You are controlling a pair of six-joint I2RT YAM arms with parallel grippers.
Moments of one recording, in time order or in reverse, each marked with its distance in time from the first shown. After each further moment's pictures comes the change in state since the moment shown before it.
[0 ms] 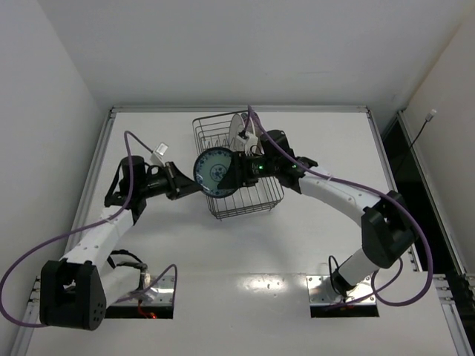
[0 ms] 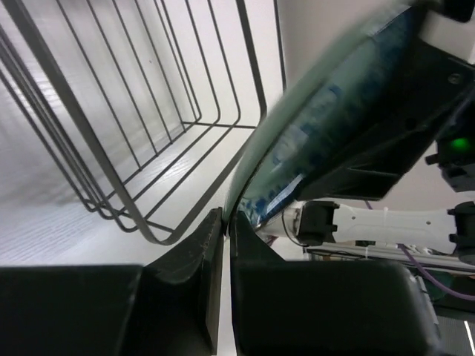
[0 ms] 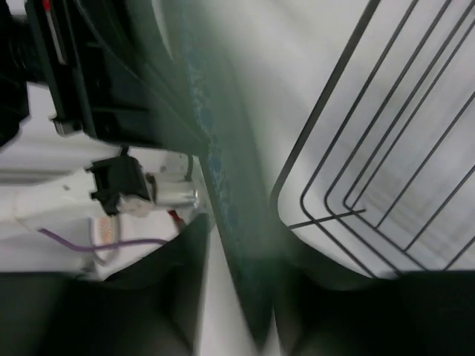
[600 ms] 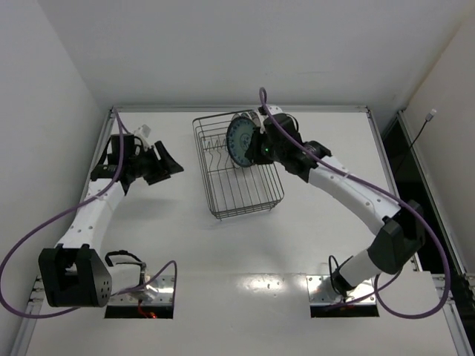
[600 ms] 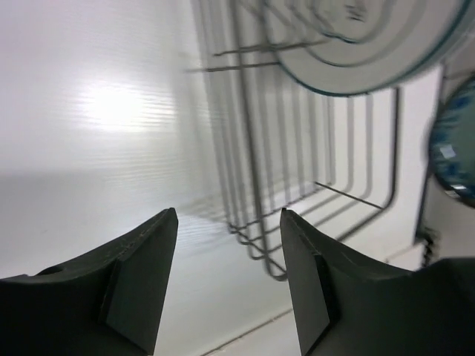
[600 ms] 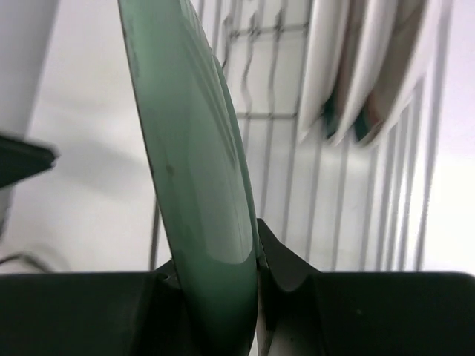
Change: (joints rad) left arm 0.064 0.136 0.363 -0.488 -0.385 0.297; right arm -0.003 -0.083 0.186 -0.323 0.628 -0.081
